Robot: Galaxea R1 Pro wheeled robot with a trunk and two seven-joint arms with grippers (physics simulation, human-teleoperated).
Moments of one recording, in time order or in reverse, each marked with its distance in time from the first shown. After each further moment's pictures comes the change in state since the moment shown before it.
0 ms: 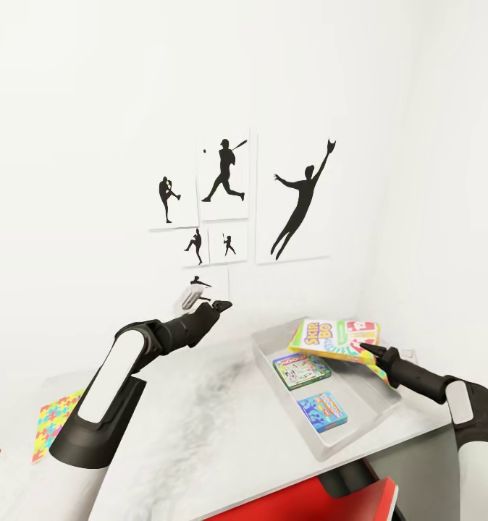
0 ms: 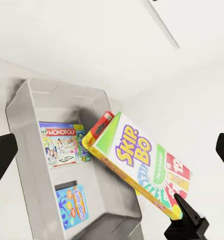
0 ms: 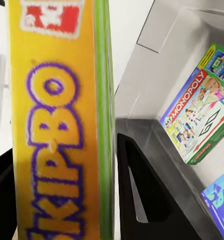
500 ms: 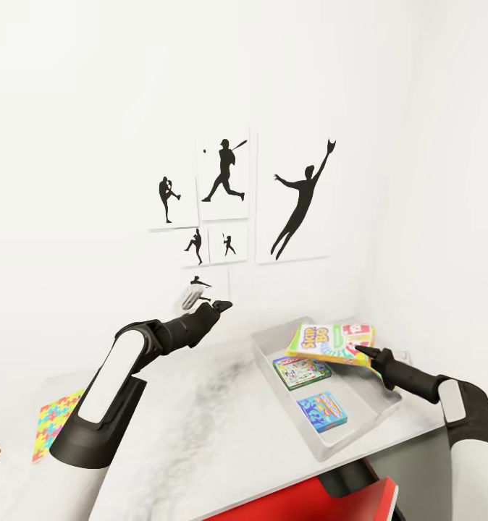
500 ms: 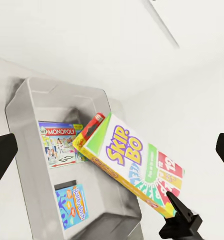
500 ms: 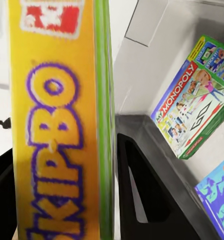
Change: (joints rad) left arm 0.000 -0.002 0.000 0.000 0.000 0.001 0.000; right arm -0.005 0.026 0.000 -0.002 -0.004 -0.001 -0.073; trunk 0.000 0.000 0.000
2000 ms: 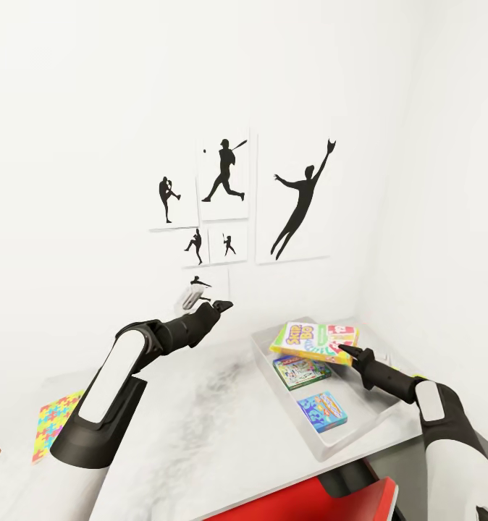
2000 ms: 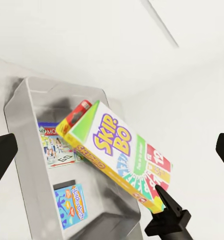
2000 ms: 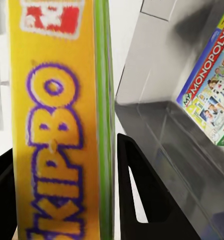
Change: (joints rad) left arm 0.000 -0.002 0.000 0.001 0.000 0.000 -0.003; right arm 0.003 0.094 -0.011 0.000 -0.121 -0.006 -0.108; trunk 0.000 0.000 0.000
